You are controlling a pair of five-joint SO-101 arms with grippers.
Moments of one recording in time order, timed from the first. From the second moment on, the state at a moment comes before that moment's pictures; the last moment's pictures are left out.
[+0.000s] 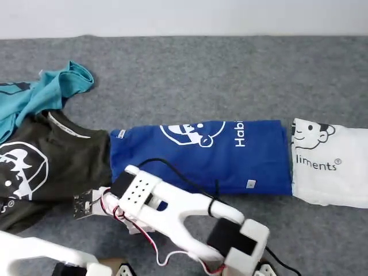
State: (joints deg) left arm -78.2 -30.1 33.3 89.5 -34.8; right arm -64.1 14.0 12.1 76.5 34.2
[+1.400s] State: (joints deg) left arm -72.7 -30.1 33.5 89.5 -33.5; right arm -41.7 22.9 -9.1 78.9 39.6
